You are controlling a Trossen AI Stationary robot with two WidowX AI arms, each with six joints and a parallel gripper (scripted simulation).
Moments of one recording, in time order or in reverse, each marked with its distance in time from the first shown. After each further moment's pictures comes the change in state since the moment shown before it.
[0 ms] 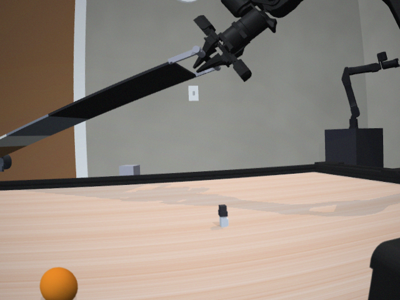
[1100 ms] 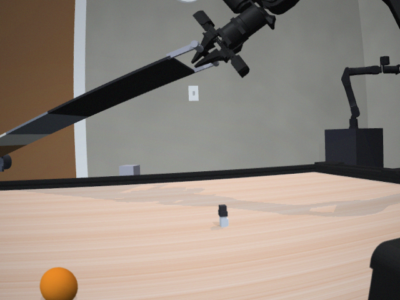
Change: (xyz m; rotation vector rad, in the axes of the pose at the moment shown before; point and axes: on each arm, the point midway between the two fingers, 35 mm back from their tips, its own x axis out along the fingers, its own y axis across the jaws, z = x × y) left arm 0.000 0.000 0.000 0.000 0.000 0.000; right arm -0.004 0.012 0.000 0.001 0.000 0.023
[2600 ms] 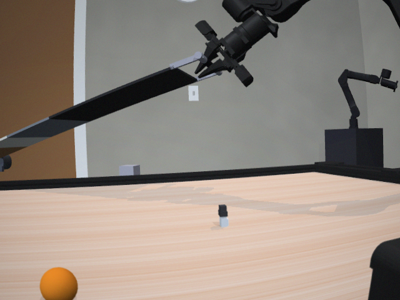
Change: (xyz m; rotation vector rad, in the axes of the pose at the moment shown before) left arm 0.000 0.000 0.000 0.000 0.000 0.001; right arm 0.009 -0.025 0.000 -0.001 -0.007 -0.028
